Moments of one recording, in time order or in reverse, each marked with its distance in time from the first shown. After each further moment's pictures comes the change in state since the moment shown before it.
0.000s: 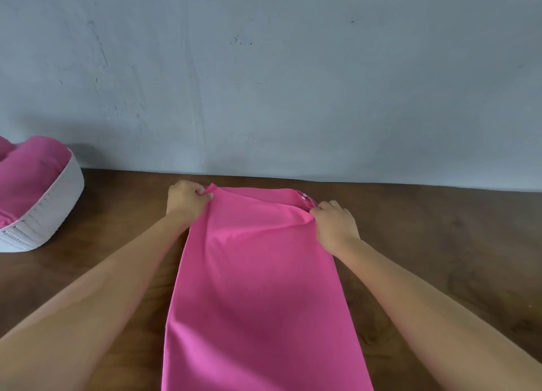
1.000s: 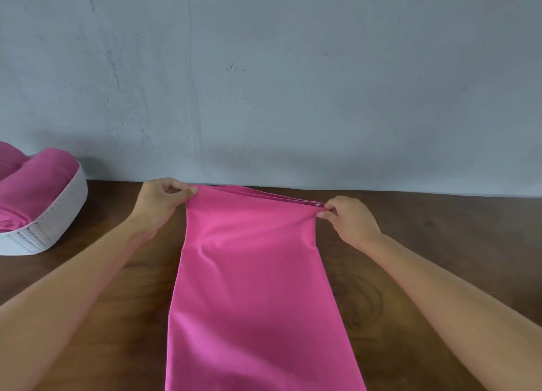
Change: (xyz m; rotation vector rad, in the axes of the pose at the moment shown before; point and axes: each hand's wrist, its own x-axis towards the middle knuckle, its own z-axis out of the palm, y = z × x) left_hand -0.060 0.023 -0.081 -0.639 -0.048 0.052; right_hand -0.047 0.038 -0.061 0.349 0.182 0.055
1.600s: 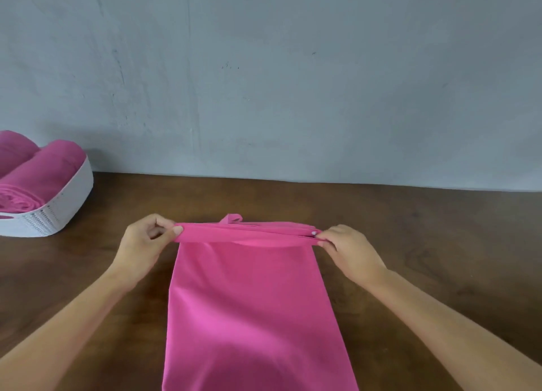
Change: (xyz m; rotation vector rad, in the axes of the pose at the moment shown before) left_hand -0.114 -0.033 -0.013 0.098 -0.001 0.045; right_hand -0.105 0.006 0.013 -0.009 0.043 -0.262
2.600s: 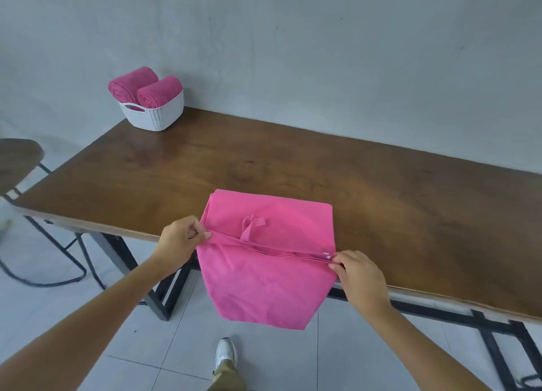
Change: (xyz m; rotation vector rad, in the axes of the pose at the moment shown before) left_hand -0.330 -0.010 0.045 0.411 0.092 -0.108; right_hand -0.297 -0.028 0.031 0.079 0.058 0.056
